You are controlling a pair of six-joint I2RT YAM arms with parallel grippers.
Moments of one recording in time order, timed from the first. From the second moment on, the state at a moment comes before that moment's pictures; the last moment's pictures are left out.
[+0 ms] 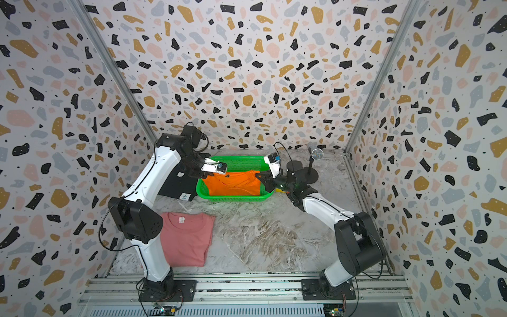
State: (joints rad) left arm -0.25 1.90 2.03 -1.36 0.28 1.54; right arm 0.43 1.54 0.96 0.33 -0.62 0.15
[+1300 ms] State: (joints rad) left arm -0.24 2.24 2.19 -1.10 0.23 1.61; right arm 0.43 1.86 1.21 0.25 -0.42 0.00
